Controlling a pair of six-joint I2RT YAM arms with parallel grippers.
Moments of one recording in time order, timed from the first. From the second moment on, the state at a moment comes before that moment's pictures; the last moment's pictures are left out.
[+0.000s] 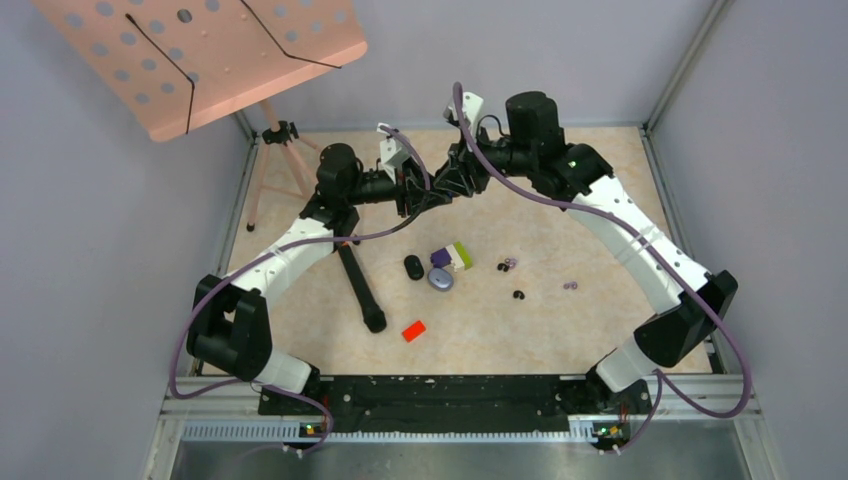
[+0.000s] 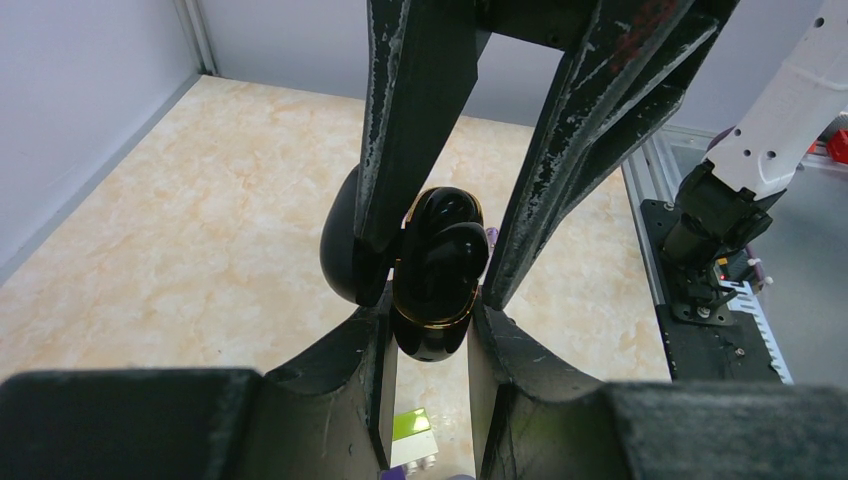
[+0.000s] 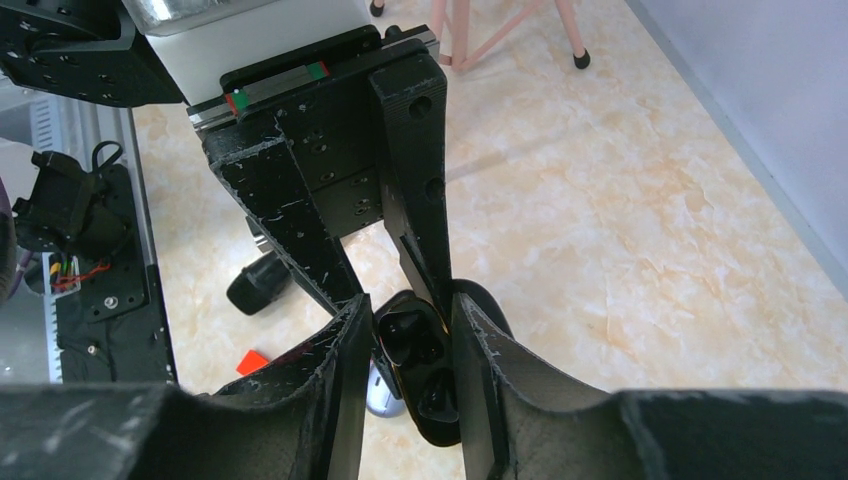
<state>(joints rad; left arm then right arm) -0.40 1.47 1.08 0.46 1.05 -0.13 0.63 1.55 1.72 -0.59 -0.55 -0.22</state>
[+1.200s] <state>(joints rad) -0.40 1.47 1.02 0.58 1.07 -0.22 0.50 1.49 1.56 -0.49 -0.86 -0.16</state>
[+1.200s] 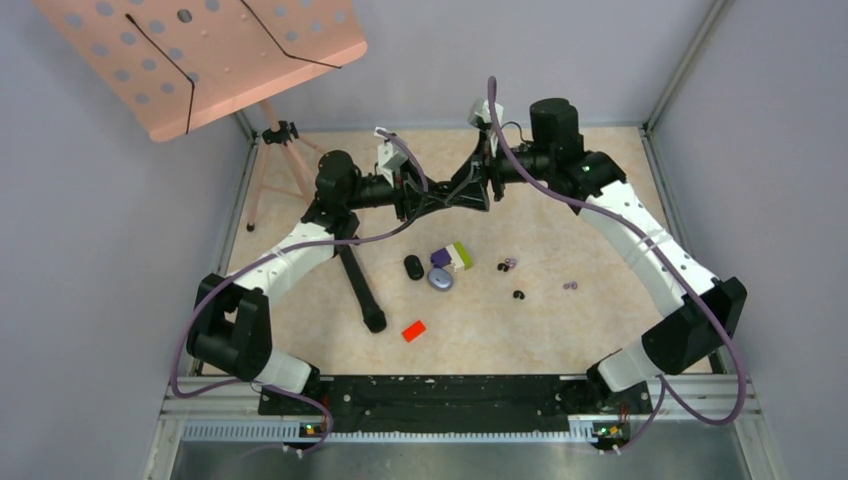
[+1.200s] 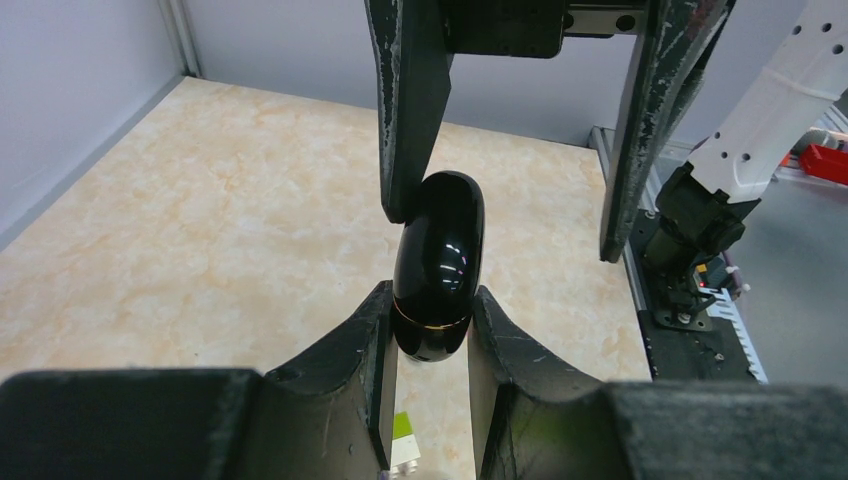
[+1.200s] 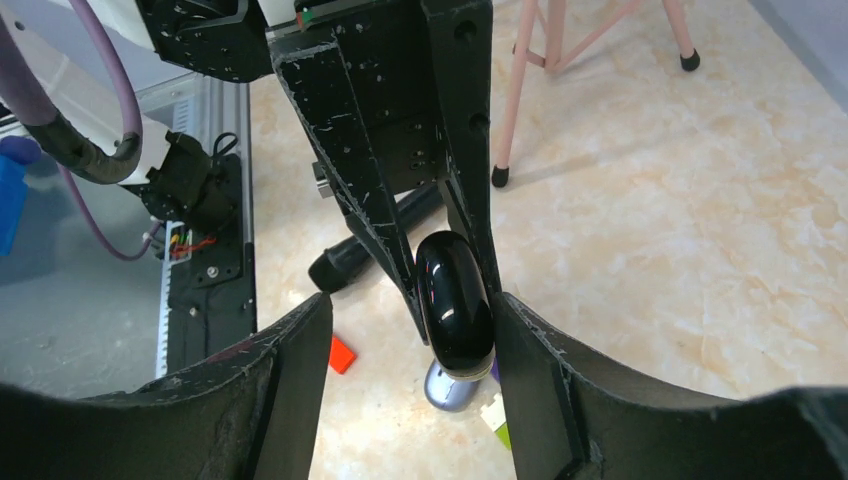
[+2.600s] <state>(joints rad) -0.64 2.18 1.38 0.22 0.60 -0.50 0.13 1.19 1.13 -0.56 -0.44 -0.07</state>
